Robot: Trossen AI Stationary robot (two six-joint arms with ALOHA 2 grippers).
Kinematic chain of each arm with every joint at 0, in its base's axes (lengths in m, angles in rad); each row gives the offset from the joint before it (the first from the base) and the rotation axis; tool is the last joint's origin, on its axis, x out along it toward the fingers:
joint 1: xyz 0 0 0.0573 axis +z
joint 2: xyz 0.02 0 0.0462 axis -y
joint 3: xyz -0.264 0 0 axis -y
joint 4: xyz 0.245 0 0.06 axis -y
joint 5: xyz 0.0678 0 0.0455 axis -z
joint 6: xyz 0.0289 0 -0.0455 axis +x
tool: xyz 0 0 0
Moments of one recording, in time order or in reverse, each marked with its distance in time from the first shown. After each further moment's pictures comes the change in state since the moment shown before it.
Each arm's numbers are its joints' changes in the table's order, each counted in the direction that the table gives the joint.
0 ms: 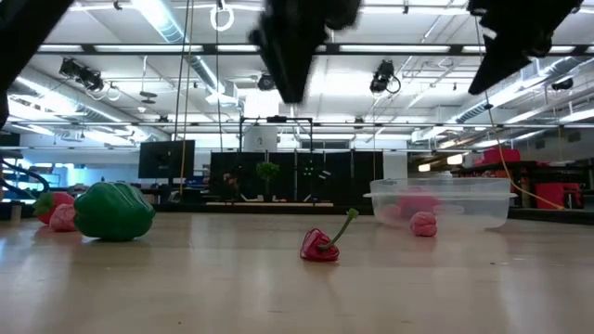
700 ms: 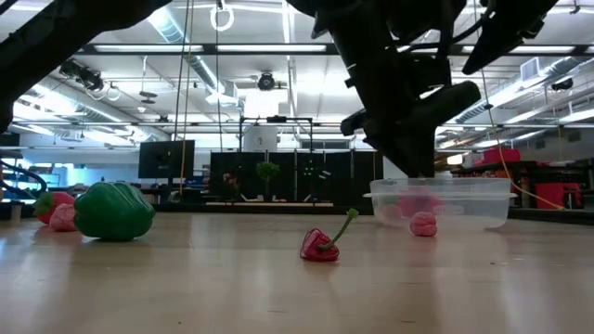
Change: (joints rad) left arm 0.092 -0.223 -0.068 0.806 0.036 0.262; right arm 0.004 0.002 0.099 -0.038 0.041 -0.140
